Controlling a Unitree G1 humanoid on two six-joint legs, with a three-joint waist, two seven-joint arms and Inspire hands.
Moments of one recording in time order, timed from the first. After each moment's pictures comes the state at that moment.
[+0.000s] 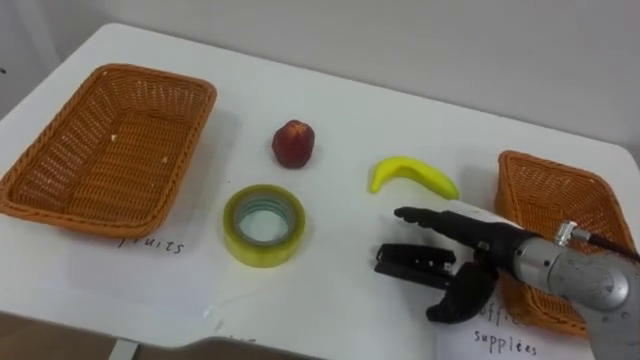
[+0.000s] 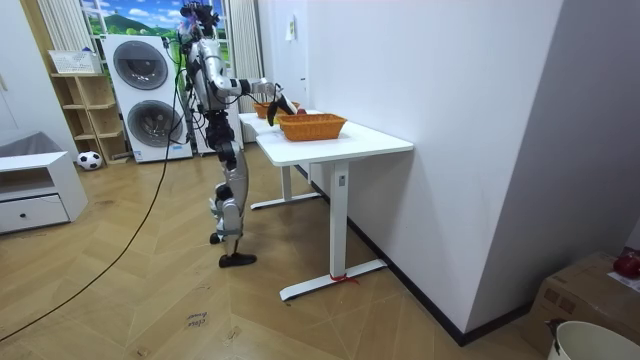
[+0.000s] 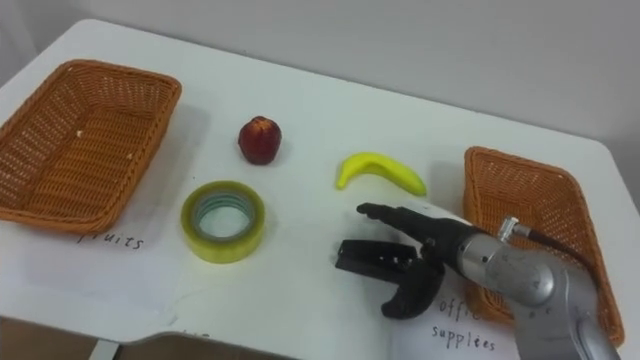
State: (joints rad) left arm 0.19 0.30 0.05 0.93 0.52 0.10 0.15; right arm 0.06 -0.48 0.06 -0.17 -0.48 0.20 0.77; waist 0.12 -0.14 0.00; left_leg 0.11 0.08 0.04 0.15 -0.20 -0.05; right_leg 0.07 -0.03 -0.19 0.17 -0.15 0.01
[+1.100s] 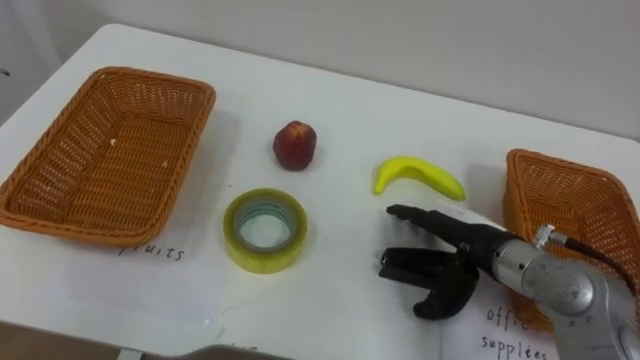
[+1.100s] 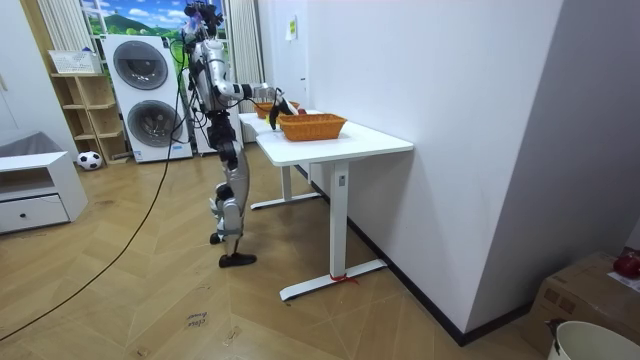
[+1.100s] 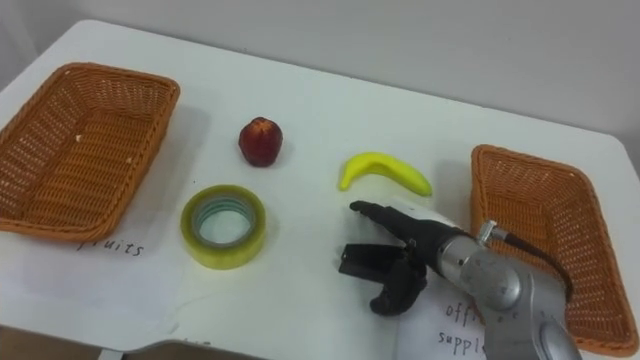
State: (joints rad) left arm 0.20 0.26 0.05 0.88 0.52 0.13 0.15; right arm 0.06 -0.39 0.09 -0.17 -0.65 0.22 0.74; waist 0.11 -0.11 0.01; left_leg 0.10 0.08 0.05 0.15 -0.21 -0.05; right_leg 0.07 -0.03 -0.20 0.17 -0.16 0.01
